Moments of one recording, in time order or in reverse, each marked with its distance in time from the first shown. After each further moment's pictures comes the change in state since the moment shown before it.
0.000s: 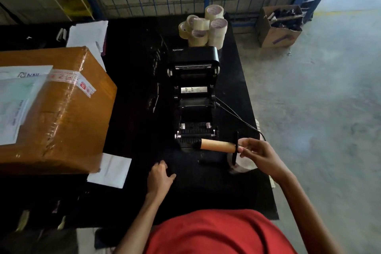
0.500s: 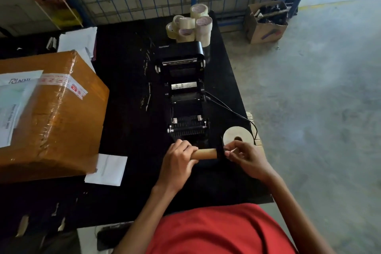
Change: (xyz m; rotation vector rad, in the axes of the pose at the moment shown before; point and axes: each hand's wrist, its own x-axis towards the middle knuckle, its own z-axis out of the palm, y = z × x) left_hand -0.057 0.082 -0.049 0.038 0.198 0.762; right_hand -0.036 0.023 0.028 -0.126 0.050 -0.025
